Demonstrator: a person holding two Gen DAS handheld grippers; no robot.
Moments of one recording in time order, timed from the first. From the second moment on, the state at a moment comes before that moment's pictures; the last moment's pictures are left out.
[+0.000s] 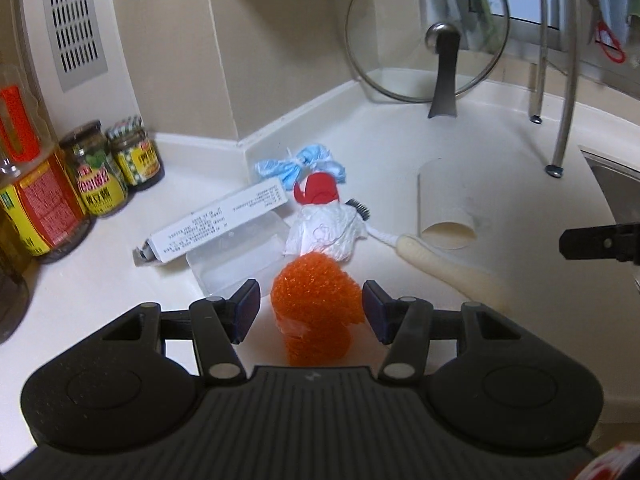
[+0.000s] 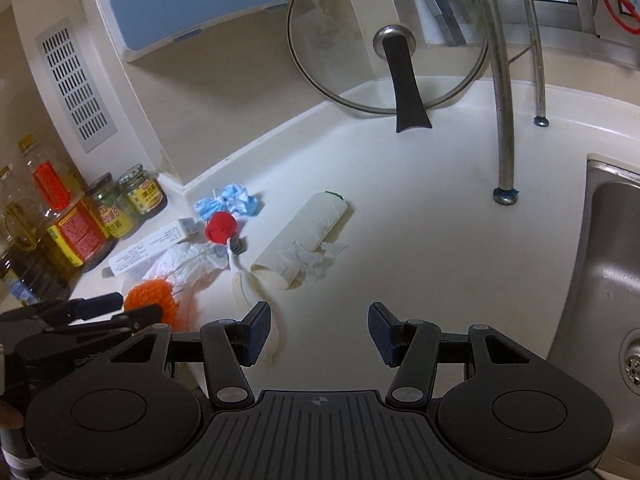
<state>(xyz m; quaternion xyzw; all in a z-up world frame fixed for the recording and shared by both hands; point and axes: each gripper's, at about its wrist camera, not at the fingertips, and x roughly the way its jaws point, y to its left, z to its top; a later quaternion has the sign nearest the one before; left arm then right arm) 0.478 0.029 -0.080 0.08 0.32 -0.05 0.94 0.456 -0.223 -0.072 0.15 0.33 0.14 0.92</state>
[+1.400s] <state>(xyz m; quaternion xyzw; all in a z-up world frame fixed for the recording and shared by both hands) 0.457 0.164 -0.046 0.01 0.29 0.06 0.96 0.589 -0.187 -0.103 0.21 0.36 0.11 0.90</state>
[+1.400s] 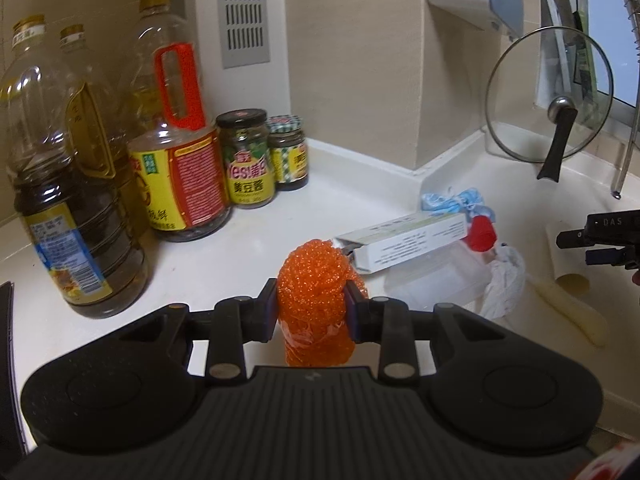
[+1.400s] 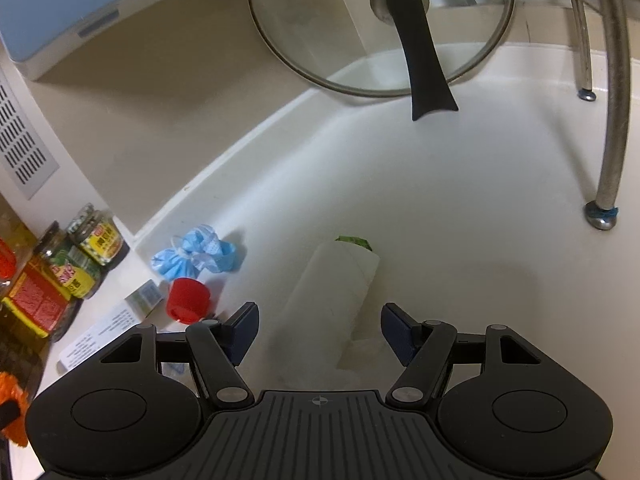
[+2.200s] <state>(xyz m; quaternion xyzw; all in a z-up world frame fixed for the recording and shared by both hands) 0.410 0.153 -0.027 -0.02 0.27 0.09 0.96 0.565 -0.192 -0.078 0.14 0.32 0.12 0.93</state>
